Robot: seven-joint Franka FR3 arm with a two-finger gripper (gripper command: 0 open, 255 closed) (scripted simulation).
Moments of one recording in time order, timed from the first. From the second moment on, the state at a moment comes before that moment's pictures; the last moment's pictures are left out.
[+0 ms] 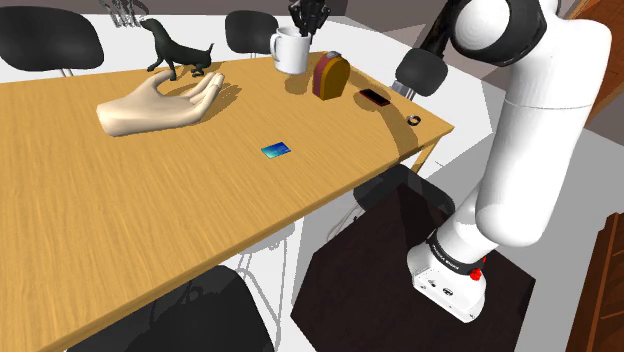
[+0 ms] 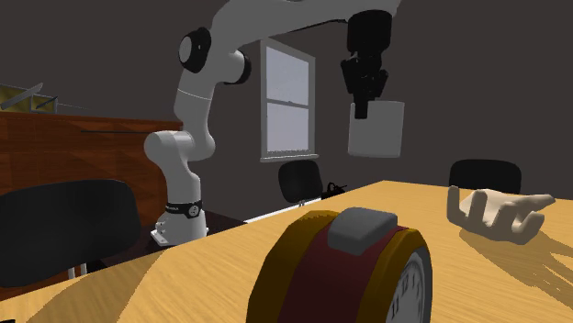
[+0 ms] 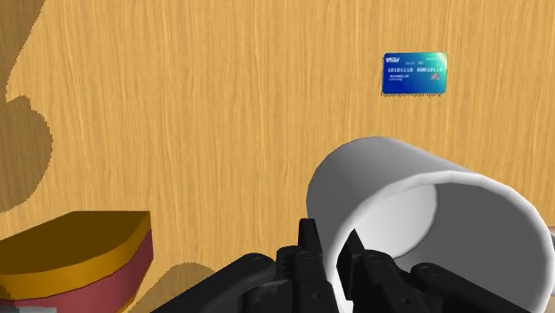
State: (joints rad) arm 0.13 0.40 -0.19 -1.17 0.07 1.52 0.09
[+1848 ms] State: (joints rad) arm 0.26 0.42 -0.14 -1.41 0.07 1.79 0.26
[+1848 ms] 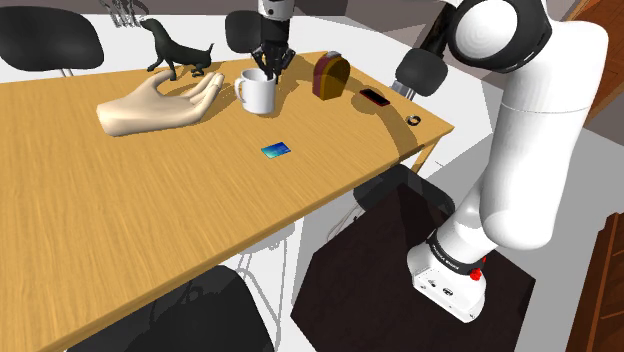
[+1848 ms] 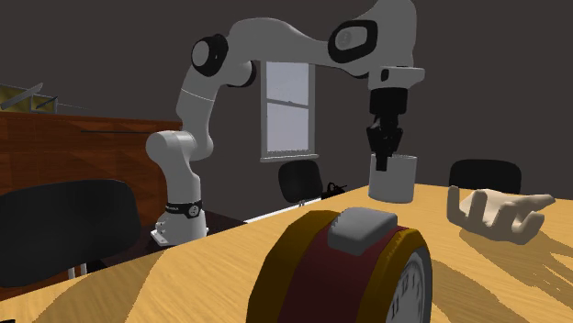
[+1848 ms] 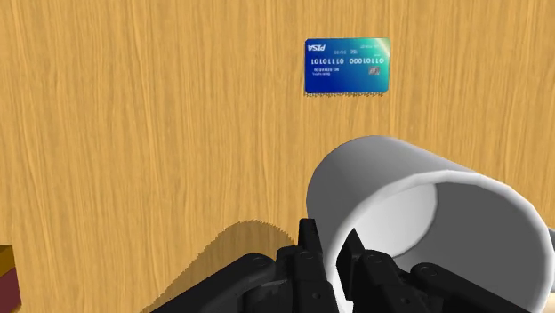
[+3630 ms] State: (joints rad) arm 0.26 0.46 -0.13 -1.57 0.07 1.99 0.25
